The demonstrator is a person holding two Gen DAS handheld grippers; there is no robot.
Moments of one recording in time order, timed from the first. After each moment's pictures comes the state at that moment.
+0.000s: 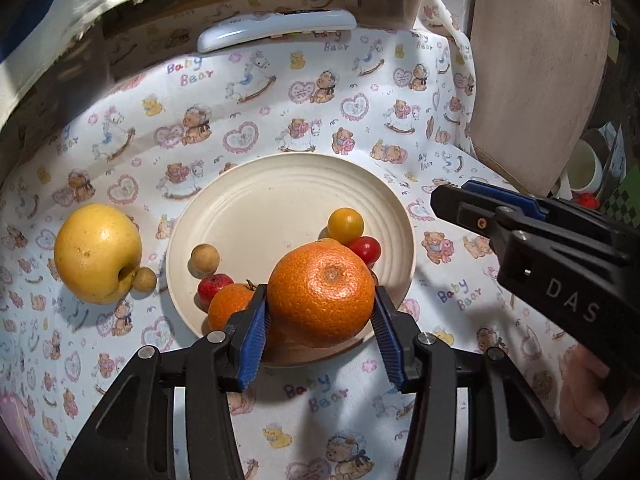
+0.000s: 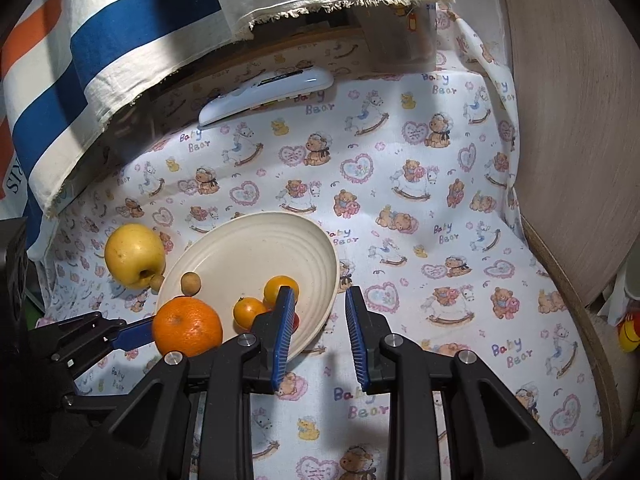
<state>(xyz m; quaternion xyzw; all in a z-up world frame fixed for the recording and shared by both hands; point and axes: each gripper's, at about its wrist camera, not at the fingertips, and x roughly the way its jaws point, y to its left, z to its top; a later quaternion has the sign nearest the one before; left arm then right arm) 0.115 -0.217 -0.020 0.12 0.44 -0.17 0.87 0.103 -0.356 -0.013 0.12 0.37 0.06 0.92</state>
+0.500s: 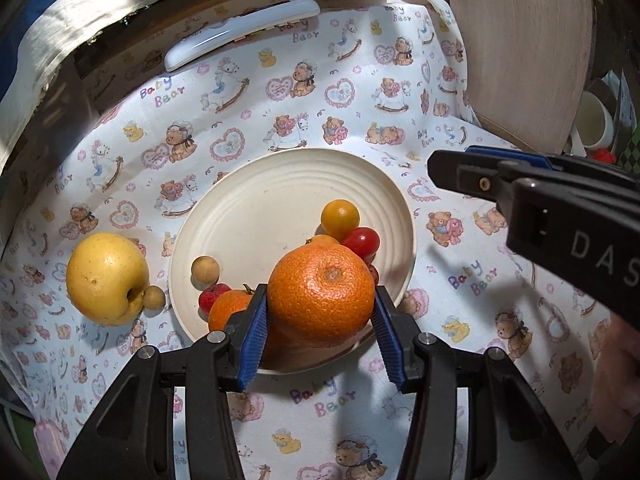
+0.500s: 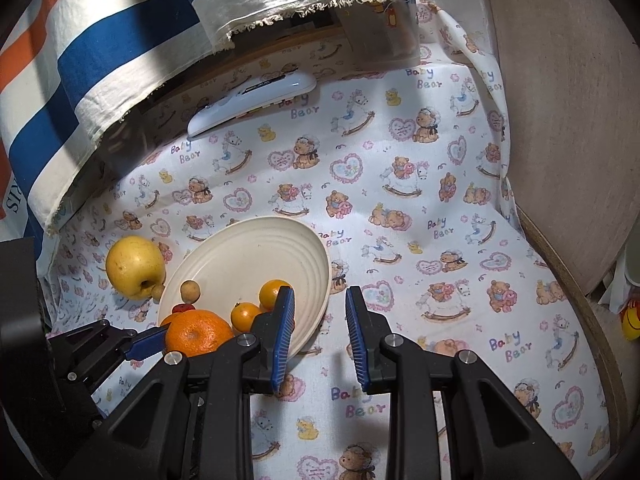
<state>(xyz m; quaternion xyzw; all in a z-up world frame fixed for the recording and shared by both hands) 0.113 -0.240 -0.029 0.20 0.44 -0.16 0.86 0.102 -0.366 -0.012 0.14 0.37 0.05 0.92</state>
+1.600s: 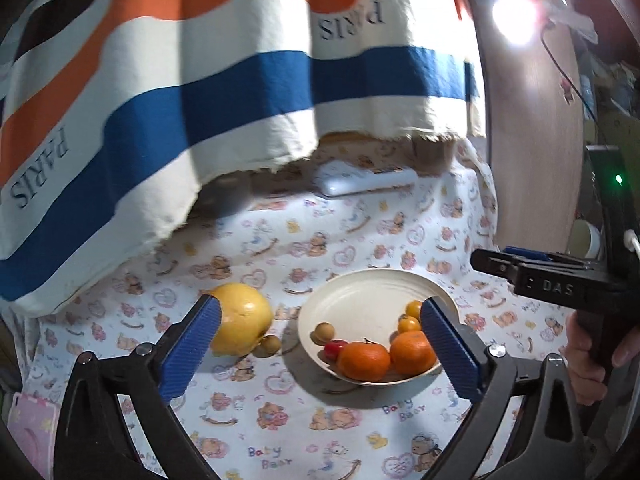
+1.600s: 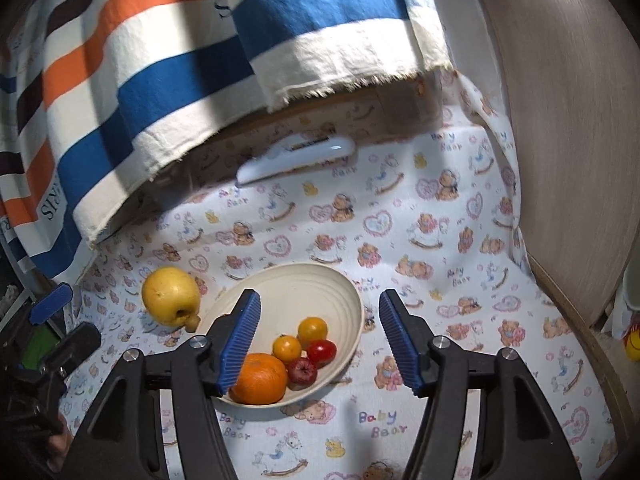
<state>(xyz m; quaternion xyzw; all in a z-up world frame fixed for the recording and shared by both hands) 0.046 -0.126 0.052 0.08 0.21 -0.11 0.97 0.072 -0.354 0.012 0.14 0.26 0.08 0.95</state>
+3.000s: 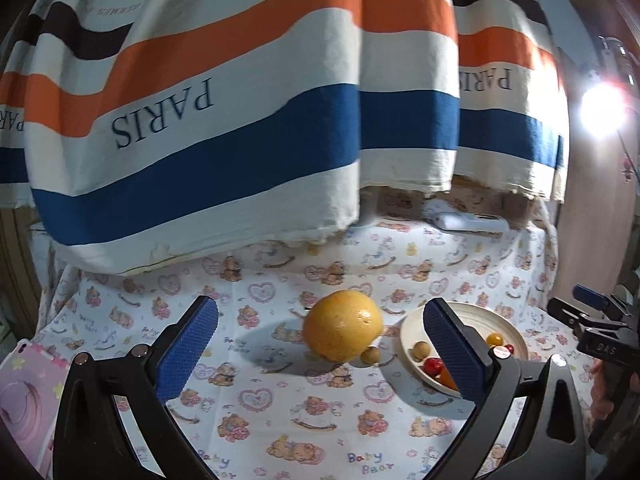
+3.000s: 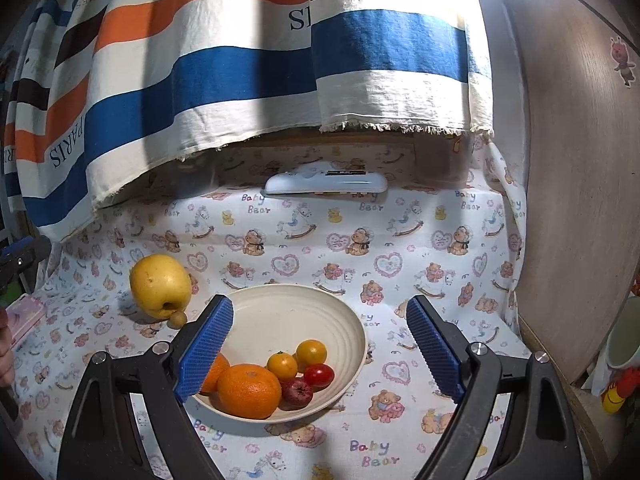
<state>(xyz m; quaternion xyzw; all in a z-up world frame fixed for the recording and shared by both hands) 0.041 -0.017 0.046 -0.01 0.17 -0.02 0.99 0.062 -0.318 0.008 0.02 0.19 0.07 0.98</state>
